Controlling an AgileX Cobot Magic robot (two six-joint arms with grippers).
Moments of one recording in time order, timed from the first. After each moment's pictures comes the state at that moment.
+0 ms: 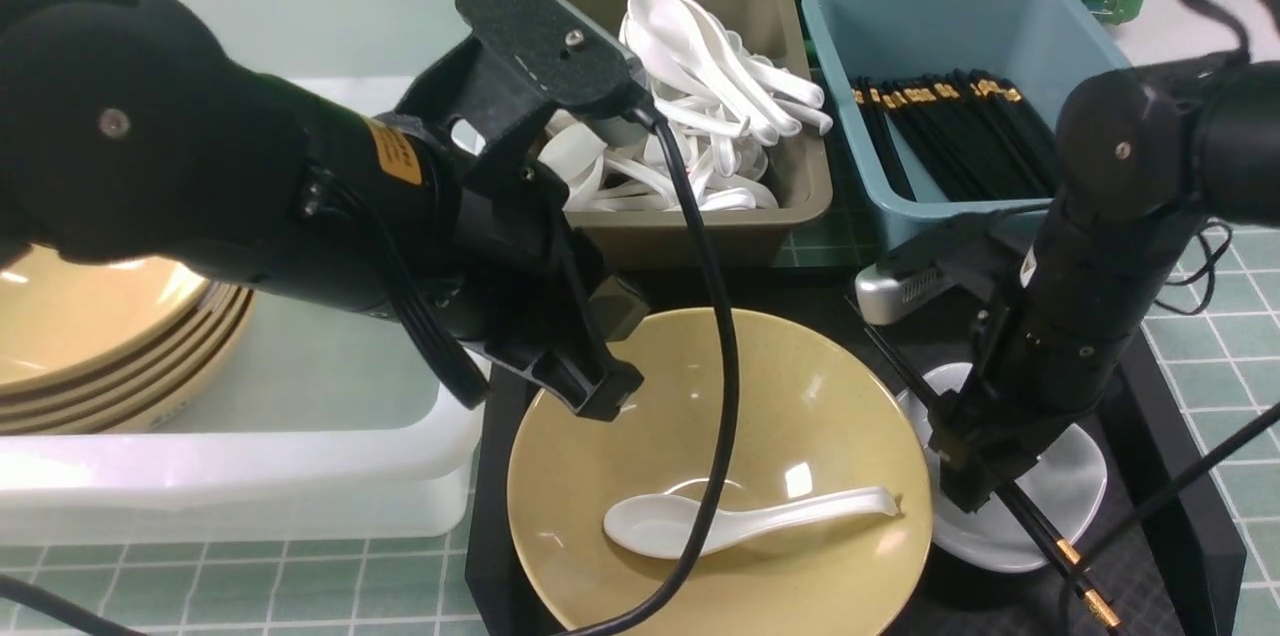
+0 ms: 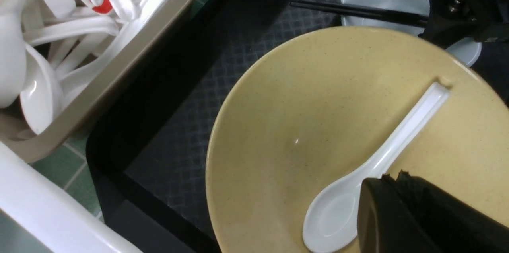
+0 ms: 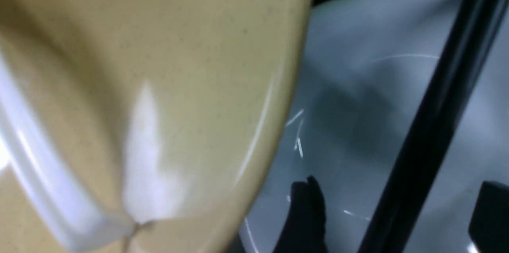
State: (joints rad) right arm 0.37 1.78 -1.18 0.10 1.07 -0.29; left arm -0.62 1.30 -1.09 -0.29 0.74 0.46
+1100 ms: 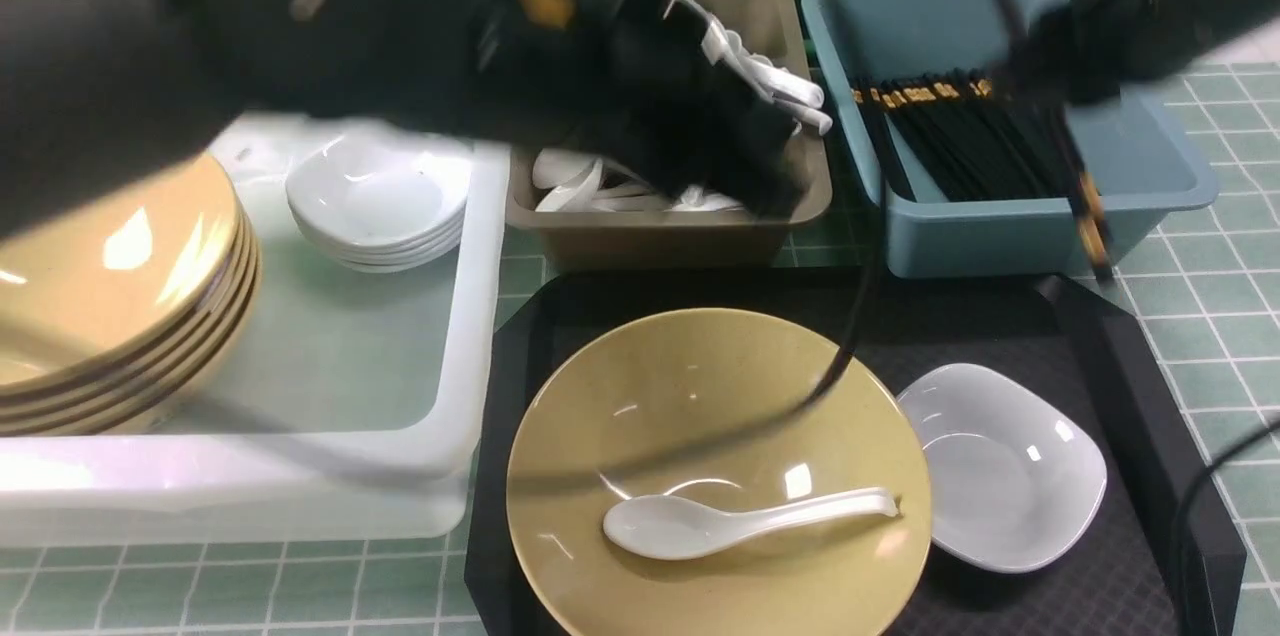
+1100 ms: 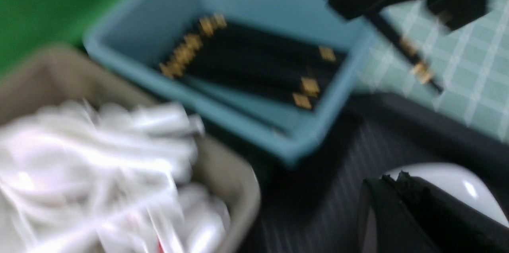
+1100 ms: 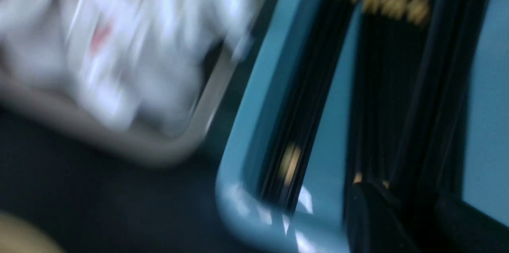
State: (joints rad) right arm 0.24 1.65 -1.56 -0.02 0.80 -0.03; left arm -0.65 1.55 -1.41 -0.42 0.48 0.58
